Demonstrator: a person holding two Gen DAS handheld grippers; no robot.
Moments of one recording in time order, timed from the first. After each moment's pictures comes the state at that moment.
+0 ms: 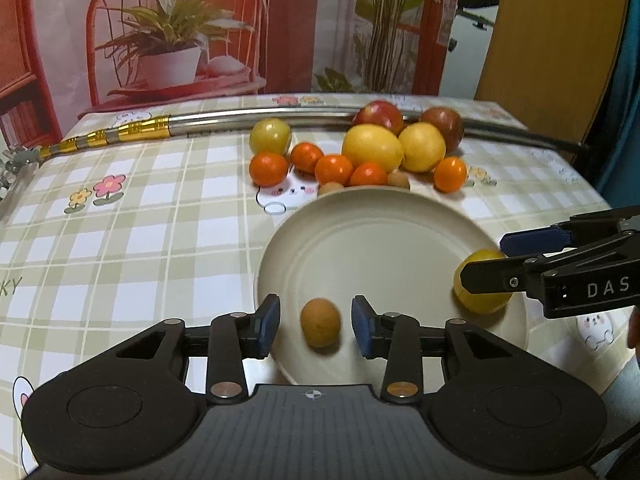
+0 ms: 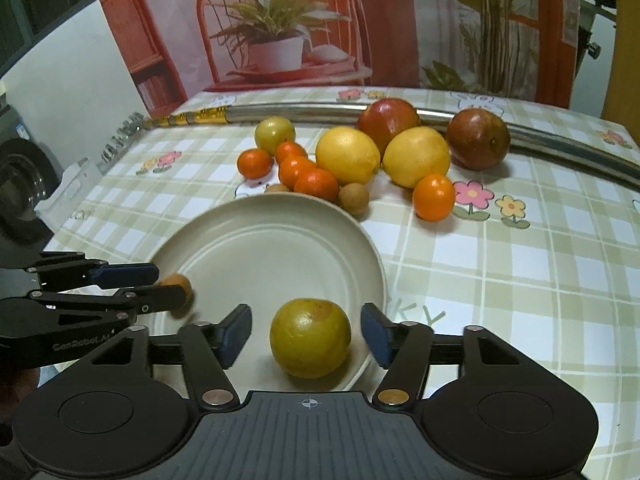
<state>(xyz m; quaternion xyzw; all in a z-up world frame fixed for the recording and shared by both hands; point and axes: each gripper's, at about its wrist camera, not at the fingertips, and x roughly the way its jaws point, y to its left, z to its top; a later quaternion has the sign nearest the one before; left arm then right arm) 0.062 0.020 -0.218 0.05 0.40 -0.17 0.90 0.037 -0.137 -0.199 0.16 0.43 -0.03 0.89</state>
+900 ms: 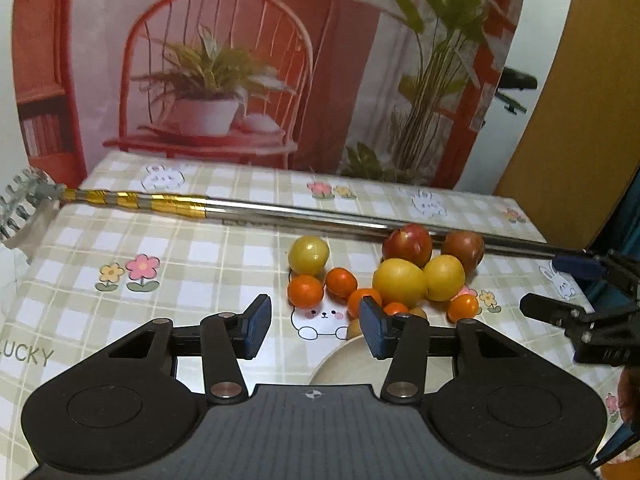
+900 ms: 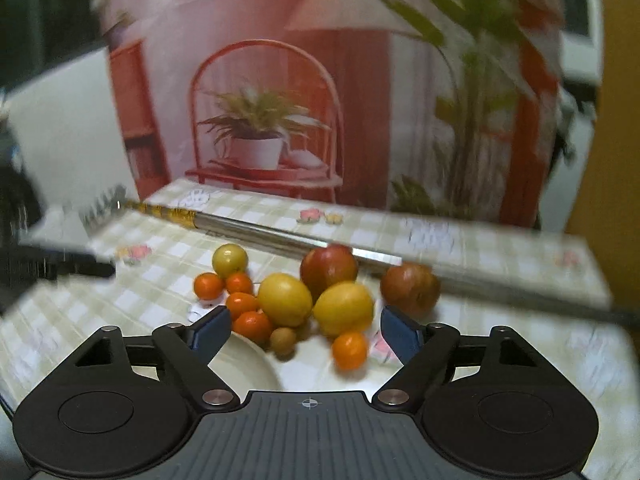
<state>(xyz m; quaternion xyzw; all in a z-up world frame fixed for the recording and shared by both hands) 0.127 0.043 -0.143 -0.03 0.38 -0.14 0.91 0.052 -0.190 -0.131 0.06 0.33 -0.06 0.94</state>
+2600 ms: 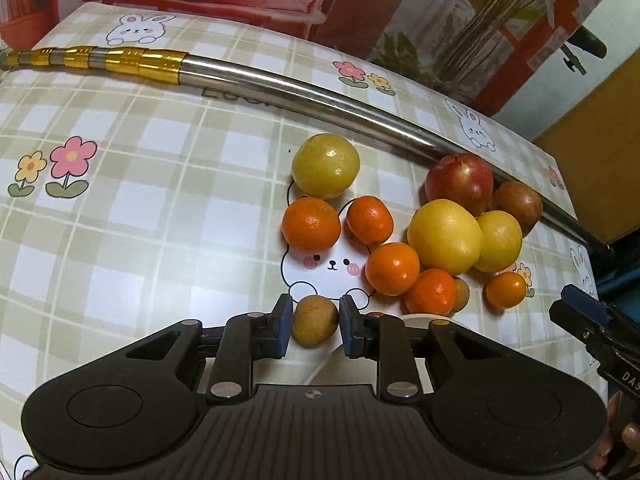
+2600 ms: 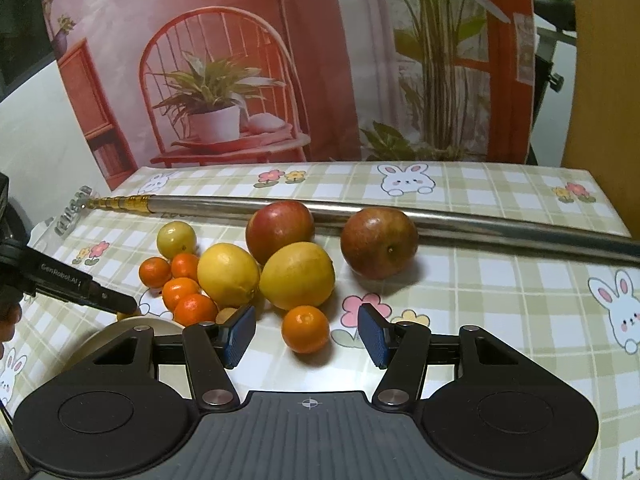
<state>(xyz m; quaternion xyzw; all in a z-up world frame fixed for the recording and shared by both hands) 0.220 0.037 -0.230 -0.10 0.54 -0.13 0.82 0.073 -0.244 -0.193 0.17 0.37 -0.08 0.91</state>
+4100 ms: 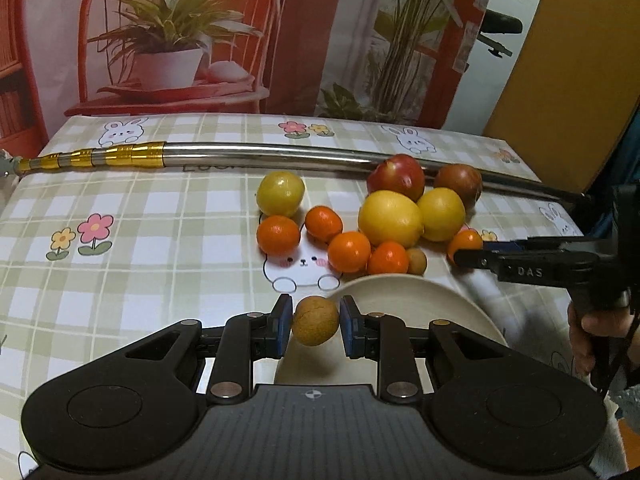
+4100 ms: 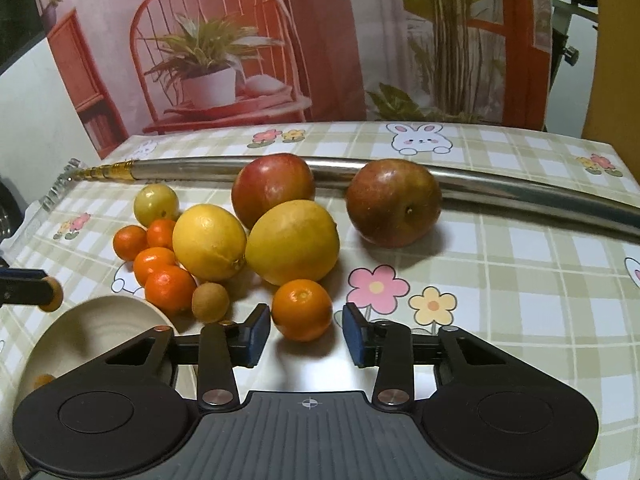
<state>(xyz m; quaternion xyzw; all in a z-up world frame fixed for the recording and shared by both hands) 0.134 0.028 -0.193 0.00 0.43 -0.18 0.89 0.103 -0.241 -0.237 0.17 0.41 -0.07 0.90</state>
